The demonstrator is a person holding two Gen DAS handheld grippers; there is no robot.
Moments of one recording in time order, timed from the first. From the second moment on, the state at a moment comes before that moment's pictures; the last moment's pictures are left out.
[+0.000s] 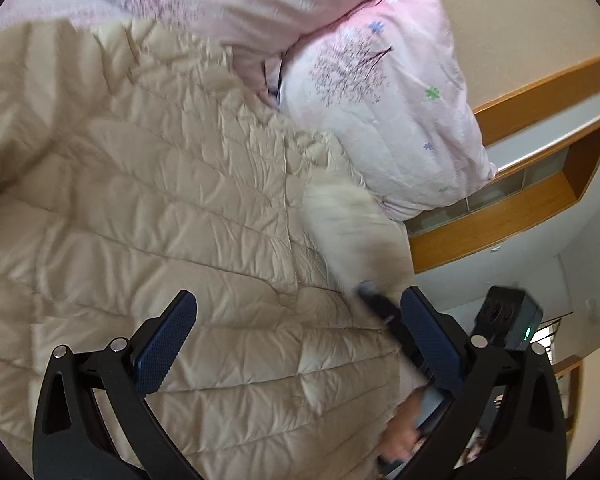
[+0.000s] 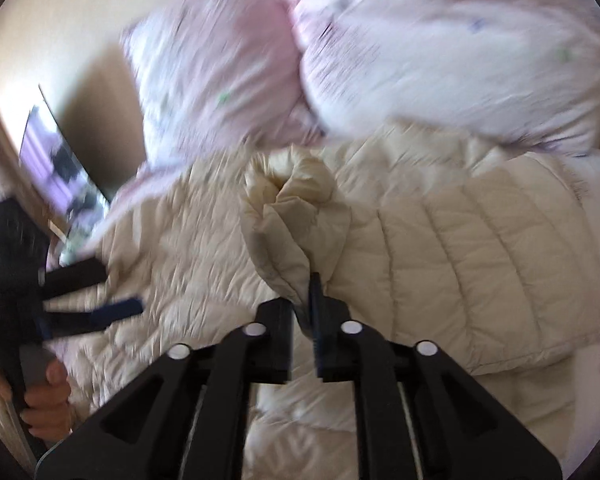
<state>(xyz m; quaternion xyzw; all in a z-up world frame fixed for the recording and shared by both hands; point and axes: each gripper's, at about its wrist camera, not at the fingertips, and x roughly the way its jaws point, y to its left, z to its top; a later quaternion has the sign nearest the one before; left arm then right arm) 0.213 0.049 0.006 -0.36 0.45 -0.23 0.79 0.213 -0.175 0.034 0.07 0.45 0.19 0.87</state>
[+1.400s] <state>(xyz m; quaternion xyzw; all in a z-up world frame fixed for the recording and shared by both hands) 0.271 0.077 -0.002 -0.27 0.49 -0.11 0.82 0.243 -0.294 0.015 0.19 0.49 0.05 0.85</state>
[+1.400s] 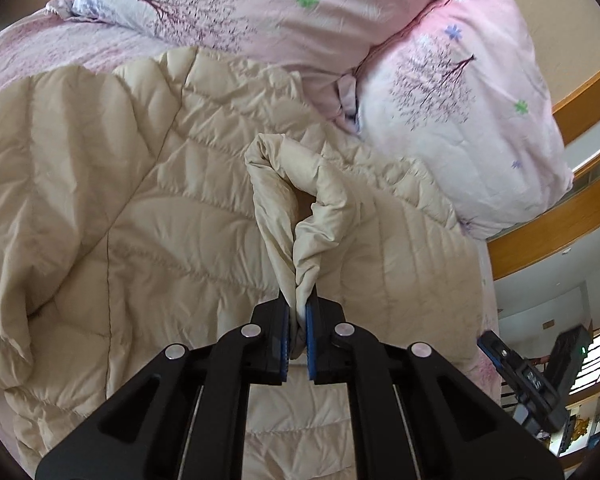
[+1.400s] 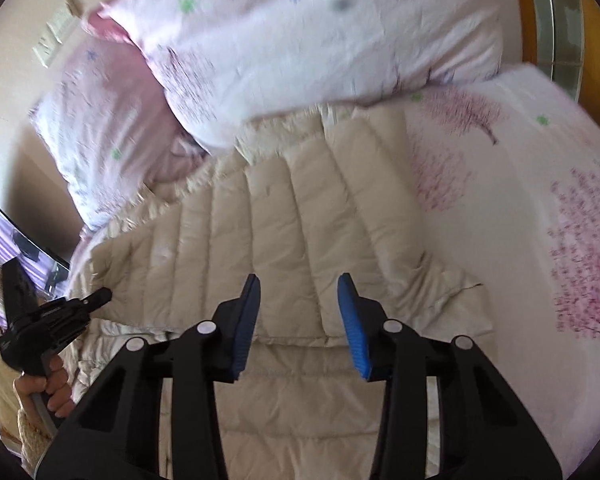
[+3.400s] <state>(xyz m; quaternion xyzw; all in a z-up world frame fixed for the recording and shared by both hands) 0.073 0.388 0.040 -0.51 0.27 0.21 0.79 0.196 -0.252 0.034 0.19 0.49 0.12 0.85</state>
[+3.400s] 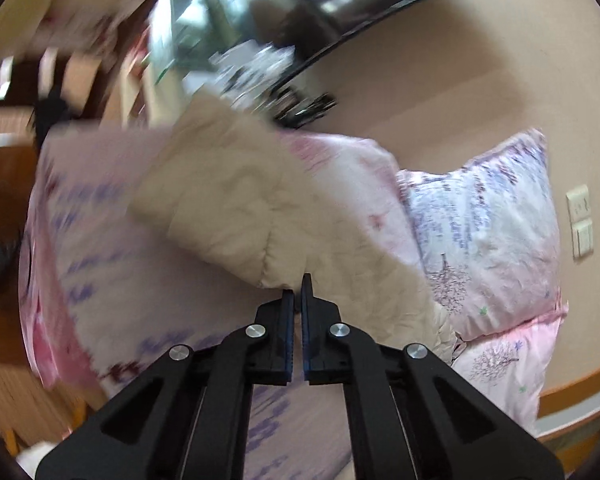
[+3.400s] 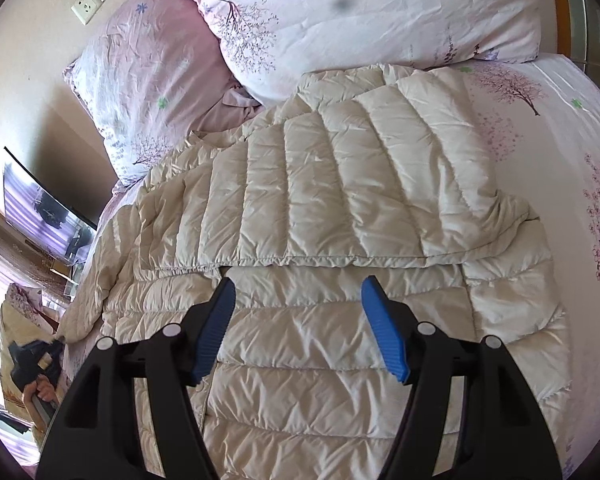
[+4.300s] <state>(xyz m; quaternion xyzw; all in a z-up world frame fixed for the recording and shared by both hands) 0.250 0.054 0.113 -0.16 0.37 -0.17 0.90 0.200 -0.282 0.041 0.19 0.47 0.09 0.86</state>
